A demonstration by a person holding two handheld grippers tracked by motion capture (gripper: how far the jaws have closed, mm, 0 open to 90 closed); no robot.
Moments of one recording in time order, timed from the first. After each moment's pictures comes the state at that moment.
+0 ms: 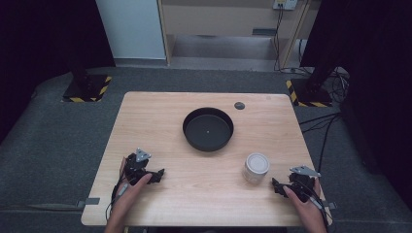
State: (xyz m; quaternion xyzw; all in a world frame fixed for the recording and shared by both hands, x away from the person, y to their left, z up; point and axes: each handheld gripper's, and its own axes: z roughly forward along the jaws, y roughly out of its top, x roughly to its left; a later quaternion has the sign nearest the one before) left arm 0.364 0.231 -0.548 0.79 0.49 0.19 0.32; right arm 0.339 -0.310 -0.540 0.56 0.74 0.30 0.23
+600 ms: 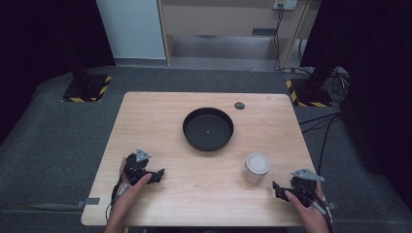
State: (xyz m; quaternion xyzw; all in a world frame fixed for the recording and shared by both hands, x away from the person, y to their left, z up) left arm 0.364 0.231 -0.548 0.79 0.49 0.19 0.32; right arm 0.321 -0.305 -0.523 0.53 0.75 0.31 0.23
